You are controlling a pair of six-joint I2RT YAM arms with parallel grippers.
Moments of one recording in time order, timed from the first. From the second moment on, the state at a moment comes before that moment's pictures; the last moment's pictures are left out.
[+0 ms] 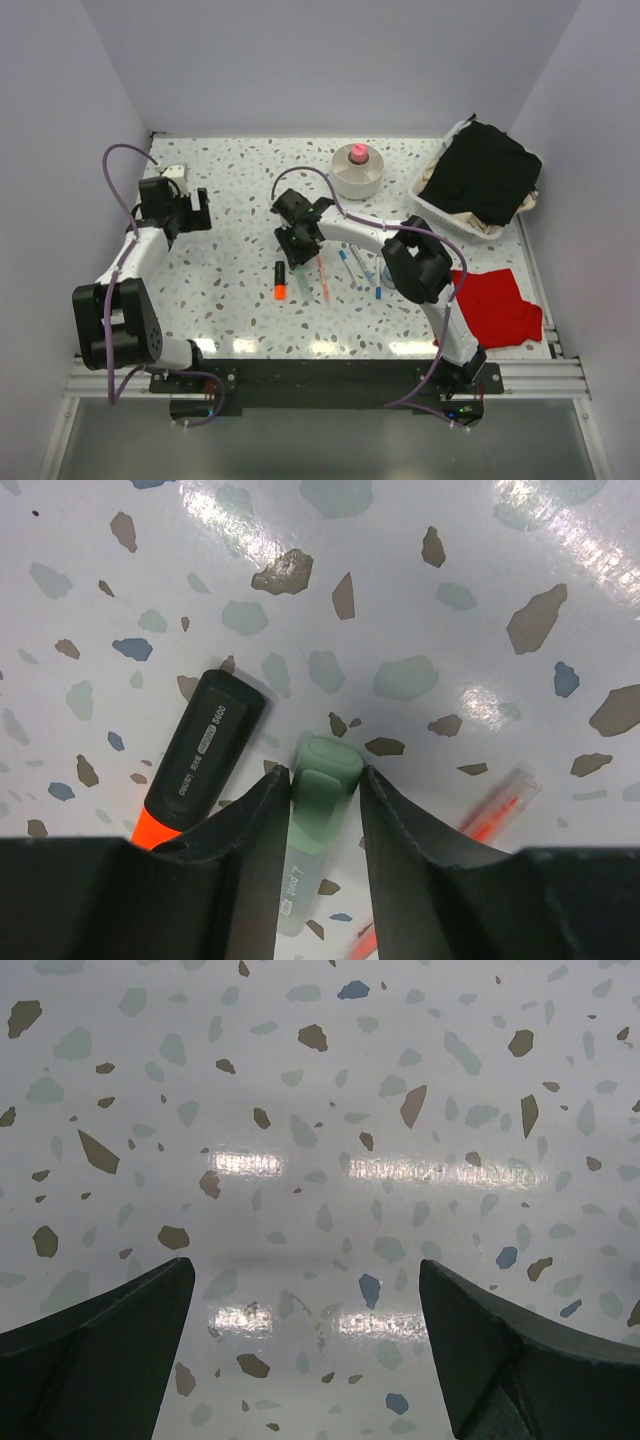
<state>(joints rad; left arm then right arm) 0.16 1.41 0.87 -0.19 0.09 0.03 0.86 2.22 1.75 -0.70 -0.07 0.34</state>
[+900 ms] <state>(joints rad) 0.12 1.56 1.13 -0.17 0.30 0.12 0.61 2.03 2.06 -0.64 -0.06 0.06</state>
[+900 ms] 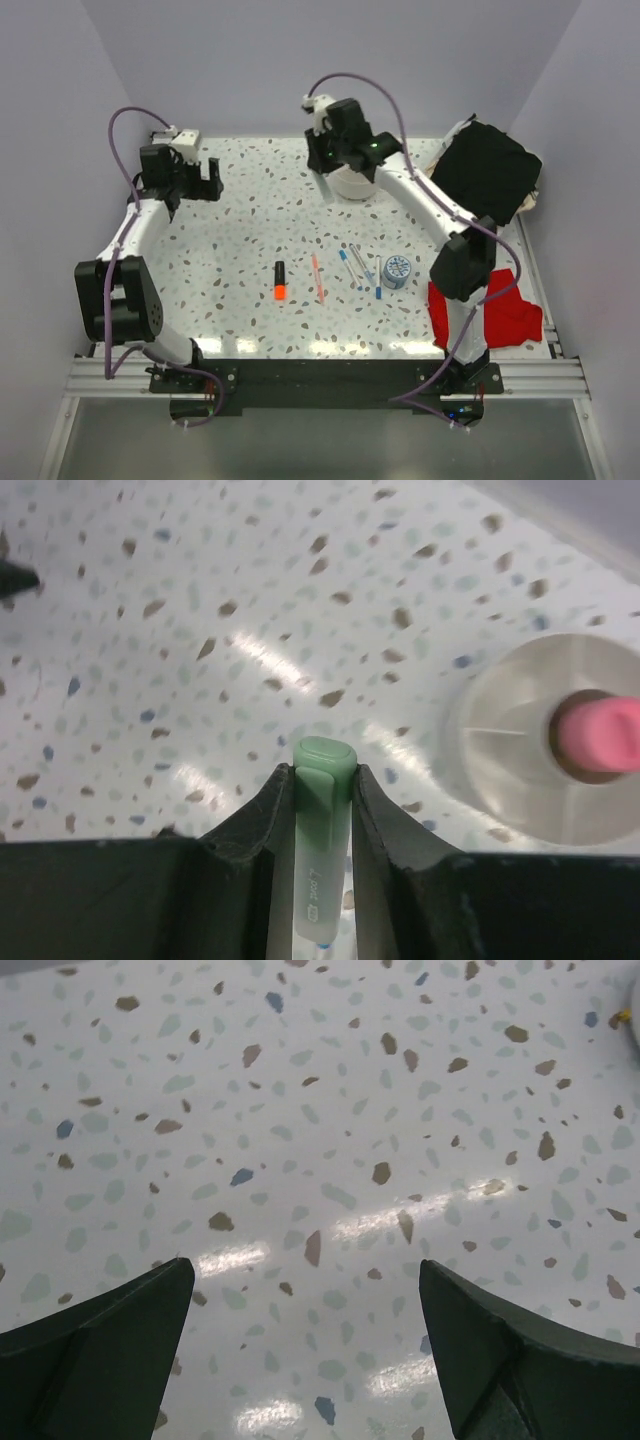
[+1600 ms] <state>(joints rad) -0.20 1.83 1.39 -0.13 0.24 0.22 0.38 2.06 1.78 0.25 0.20 0.07</state>
